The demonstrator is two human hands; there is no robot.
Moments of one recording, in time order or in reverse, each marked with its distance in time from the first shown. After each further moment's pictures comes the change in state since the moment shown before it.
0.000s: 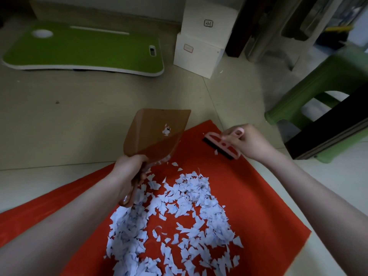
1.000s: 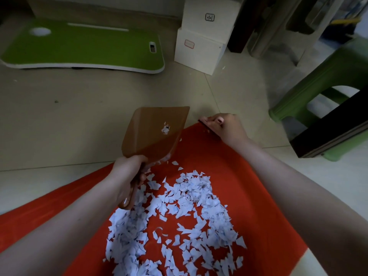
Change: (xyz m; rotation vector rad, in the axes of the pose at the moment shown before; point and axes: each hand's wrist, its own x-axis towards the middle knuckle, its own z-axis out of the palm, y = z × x) left_hand -0.003 0.001 0.002 -0.002 0.033 -0.027; right_hand 0.058 0.008 0.046 -0.093 0.141 -0.054
